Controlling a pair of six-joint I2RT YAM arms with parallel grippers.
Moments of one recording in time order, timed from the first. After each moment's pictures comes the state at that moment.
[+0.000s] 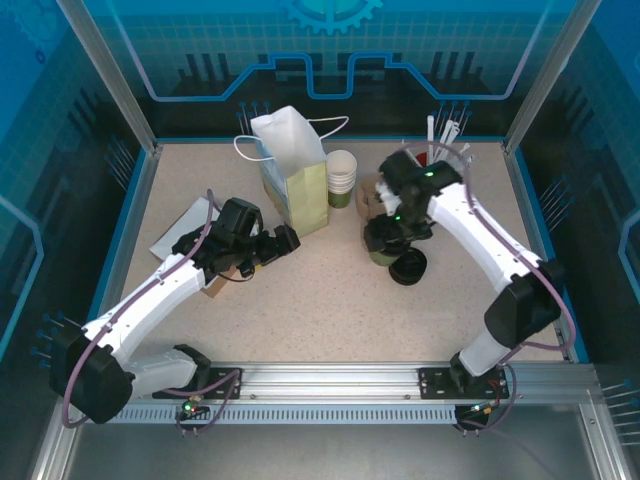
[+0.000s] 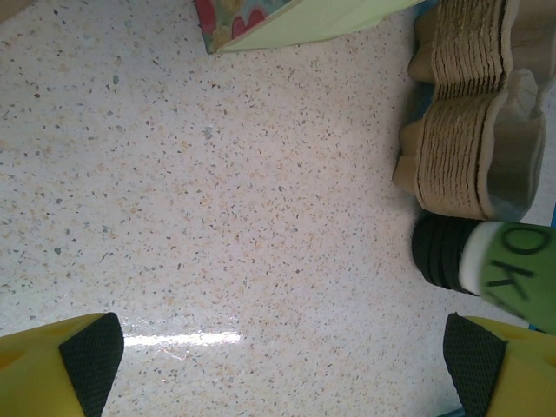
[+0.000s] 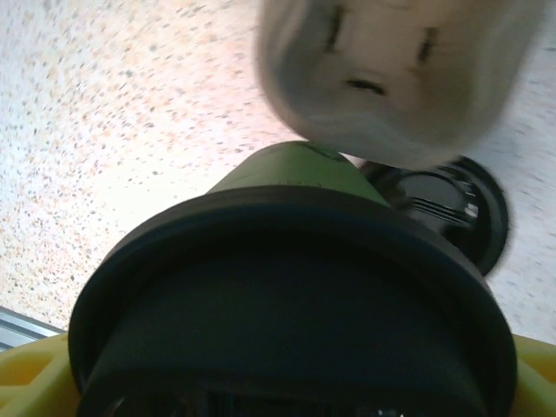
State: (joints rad) left arm -0.45 1.18 0.95 -0.68 0.18 -0.92; right arm 0.45 1.60 1.57 -1.37 -0.08 0.20
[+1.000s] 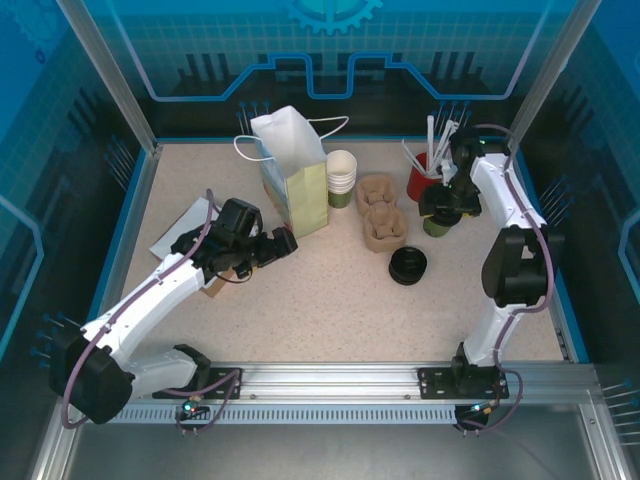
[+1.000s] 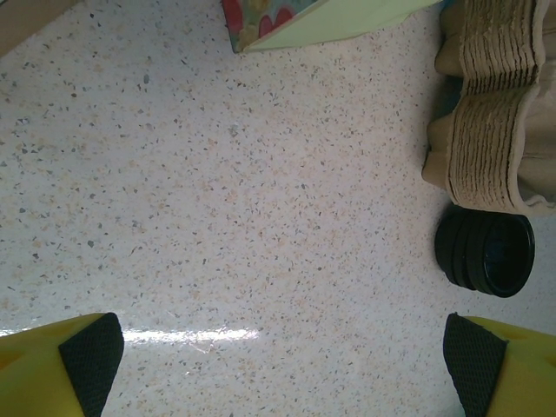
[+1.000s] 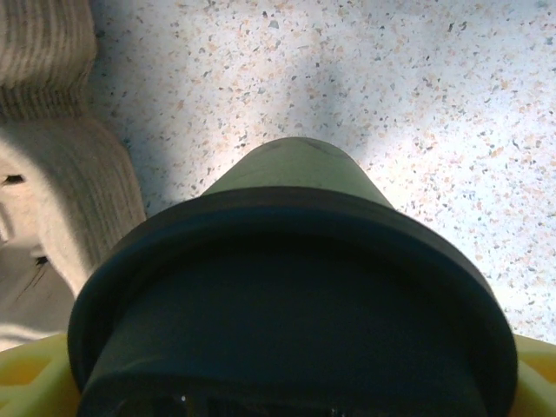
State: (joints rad) left arm -0.45 1.18 0.96 -0.74 0.15 -0.90; right arm 0.01 1.87 1.72 -1.30 -0.05 0.04
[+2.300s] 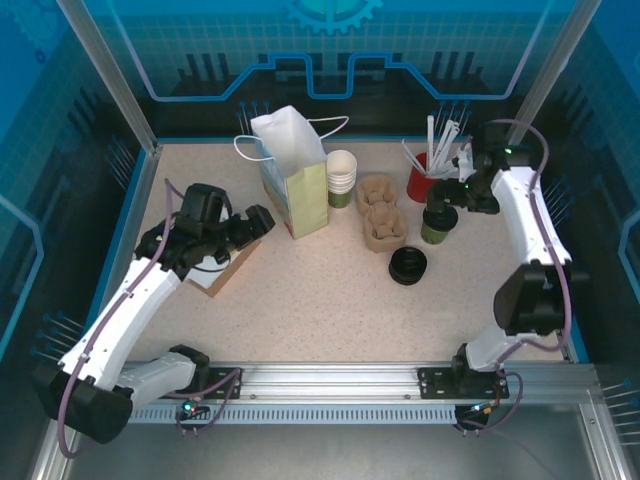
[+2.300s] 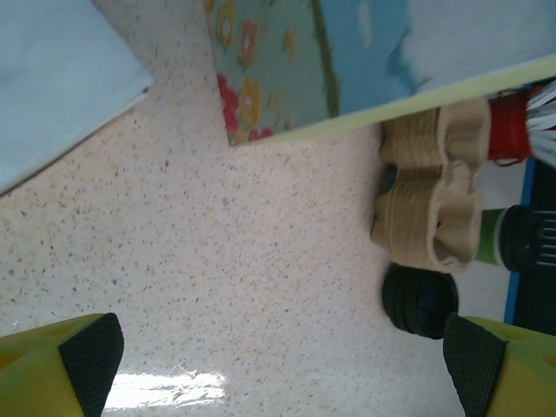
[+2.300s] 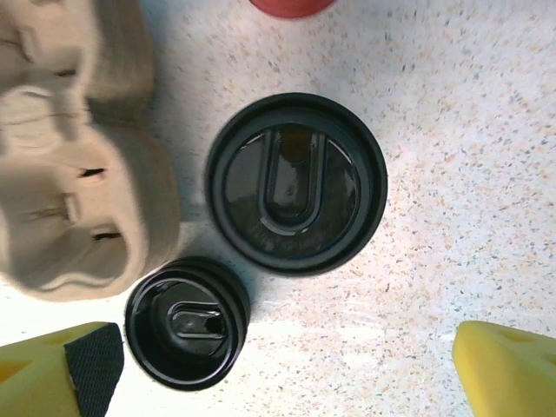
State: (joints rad) left arm -0.30 1.07 1.12 -0.85 0.15 -0.87; right arm -0.03 1.60 1.63 -1.26 -0.10 0.04
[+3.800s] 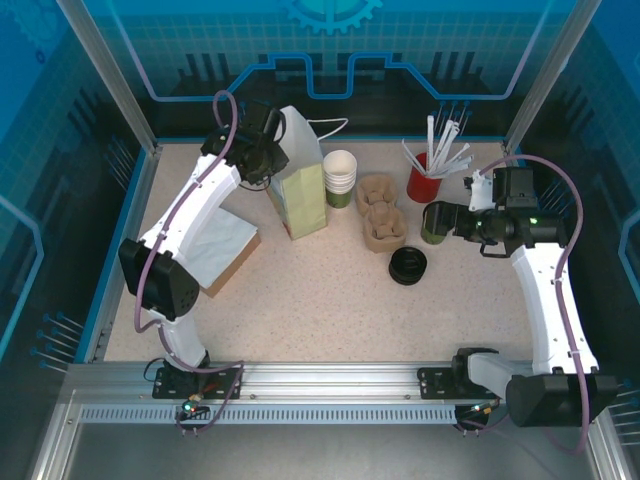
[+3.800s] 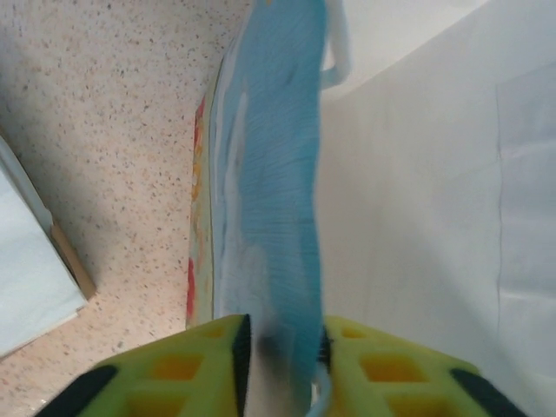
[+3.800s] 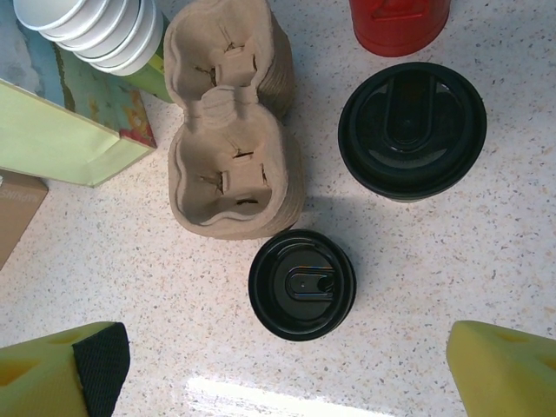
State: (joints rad) left arm -0.36 1.82 1.94 -1.06 -0.20 -0.96; right arm -0.03 1.13 1.26 -1.08 -0.31 0.15
